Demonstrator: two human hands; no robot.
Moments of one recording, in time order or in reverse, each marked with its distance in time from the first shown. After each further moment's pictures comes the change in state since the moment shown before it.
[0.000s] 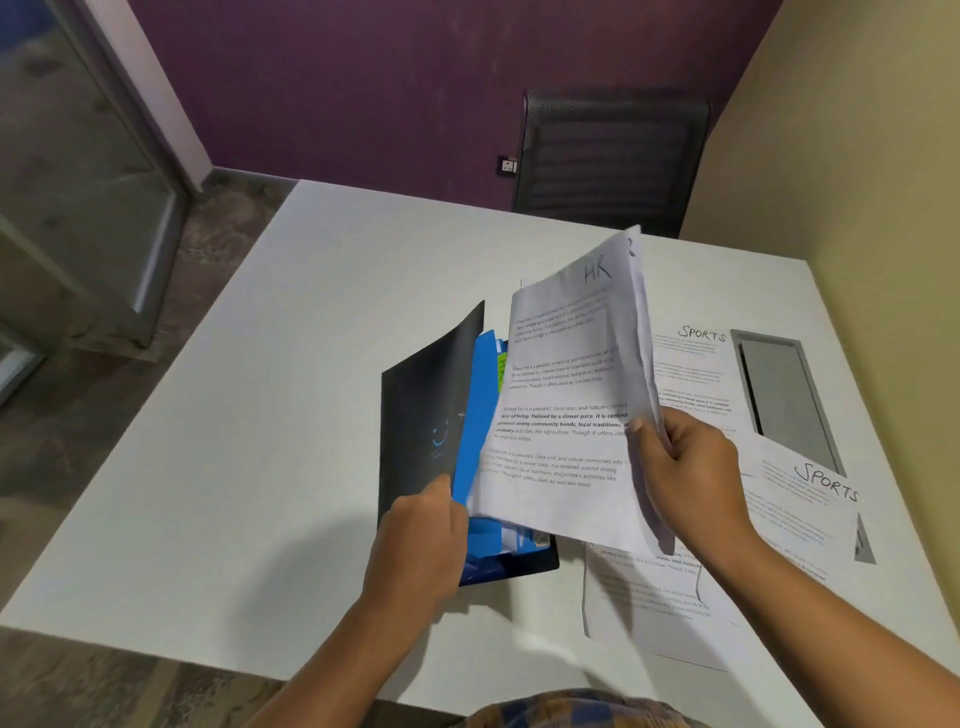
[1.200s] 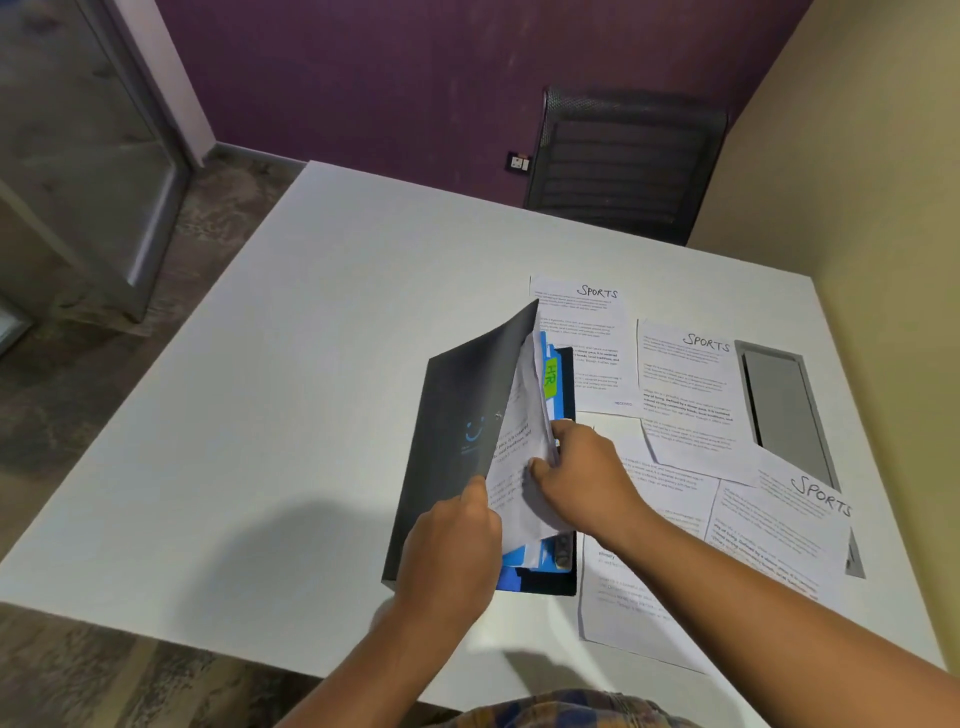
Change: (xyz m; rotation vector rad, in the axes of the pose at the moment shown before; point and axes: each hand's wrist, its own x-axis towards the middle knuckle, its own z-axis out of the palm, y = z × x) left_hand -0.014 0.015 0.007 0.027 -0.084 0.056; right_hand -0.003 -0.039 0.076 -0.303 -0.410 0.047
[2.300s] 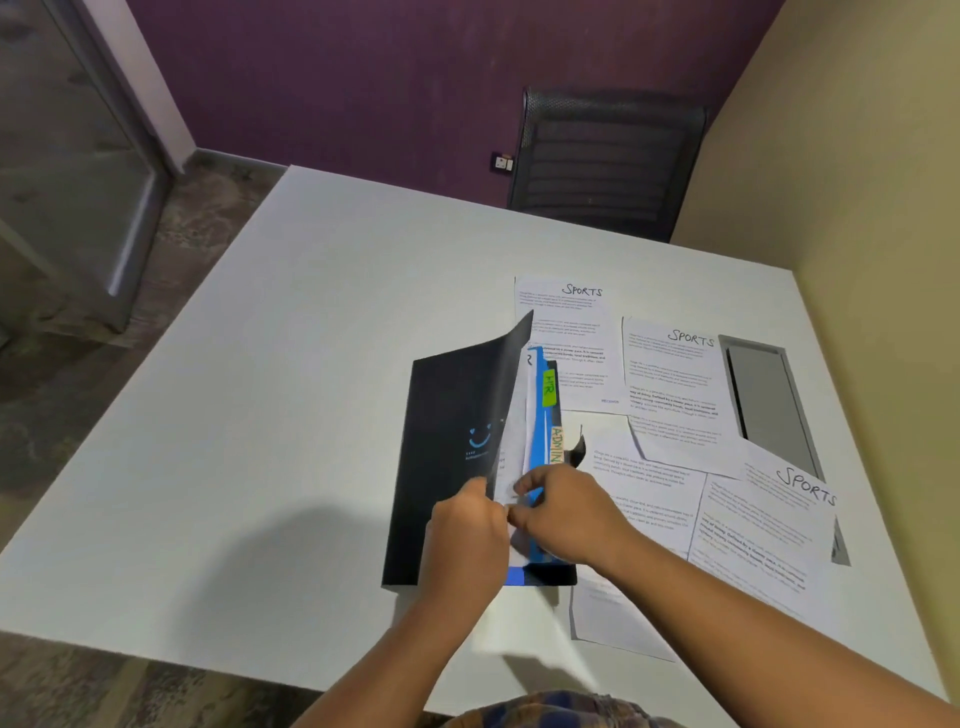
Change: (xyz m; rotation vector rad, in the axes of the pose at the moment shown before) left_hand 0.023 0.012 0.031 -0.318 0.146 -0.076; right_hand -0.010 0.023 0.014 -0.111 -0.180 0.090
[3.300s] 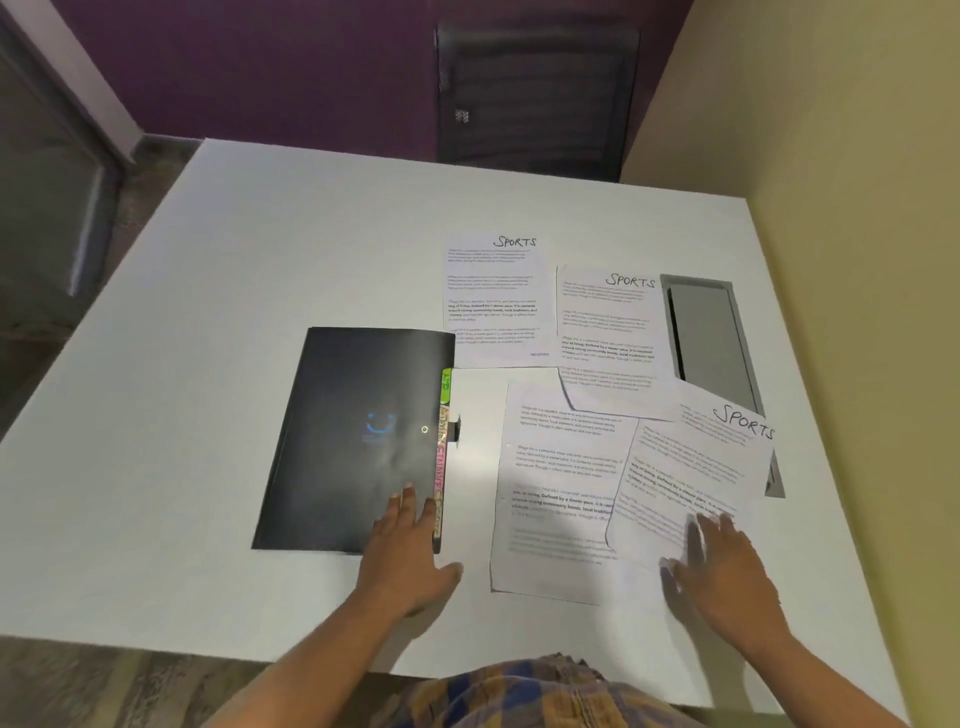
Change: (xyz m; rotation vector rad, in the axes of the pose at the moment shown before) left_hand -0.013 -0.066 0.106 0.680 -0.504 0.002; right_hand -0.024 0.365 0.013 -0.226 0.155 0.303
